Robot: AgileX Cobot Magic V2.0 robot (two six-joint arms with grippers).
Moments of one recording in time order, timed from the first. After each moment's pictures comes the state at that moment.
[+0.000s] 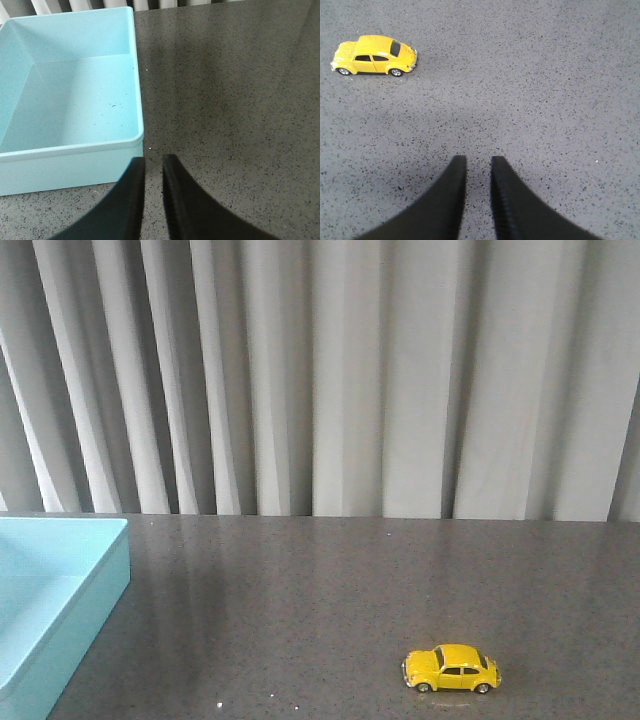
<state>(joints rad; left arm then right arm) 0.01 0.68 -0.69 -0.10 0.60 0.10 -0.06 0.77 -0.63 -0.02 0.62 -0.01</state>
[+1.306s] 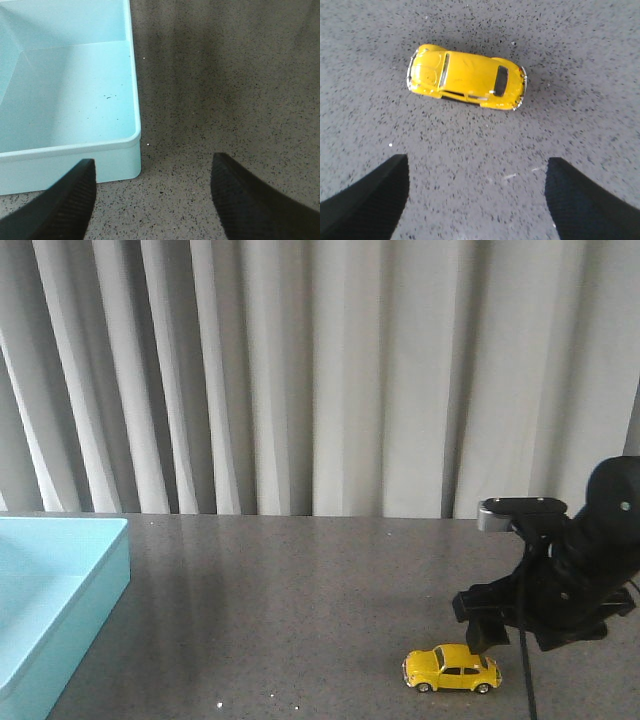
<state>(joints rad) 0.00 0.78 -0.69 -0.10 0.56 0.10 0.17 1.68 -1.48 0.06 1.06 0.05</state>
